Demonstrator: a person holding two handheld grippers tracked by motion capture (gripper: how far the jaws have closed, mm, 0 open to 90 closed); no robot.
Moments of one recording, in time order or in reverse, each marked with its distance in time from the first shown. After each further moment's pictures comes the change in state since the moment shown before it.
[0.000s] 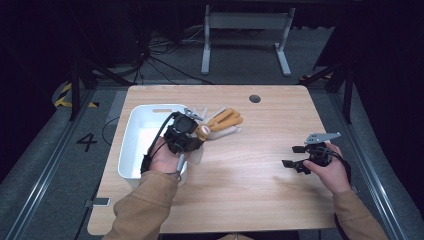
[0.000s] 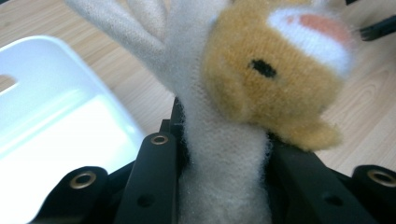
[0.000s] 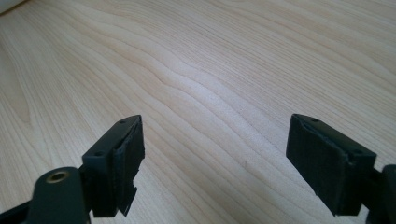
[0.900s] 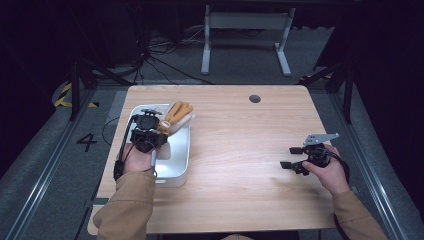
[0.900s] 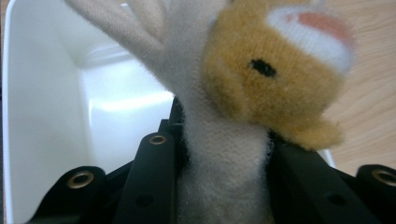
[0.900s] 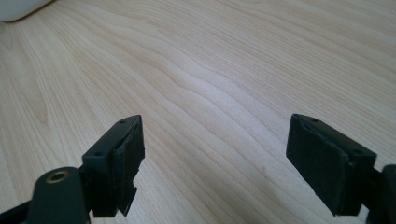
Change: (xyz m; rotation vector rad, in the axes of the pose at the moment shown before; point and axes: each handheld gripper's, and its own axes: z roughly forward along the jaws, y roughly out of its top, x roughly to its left) left arm 0.066 -0.039 0.001 0.046 0.256 -0.368; right arm 0.003 -0.001 0.004 -0.014 0.046 0.002
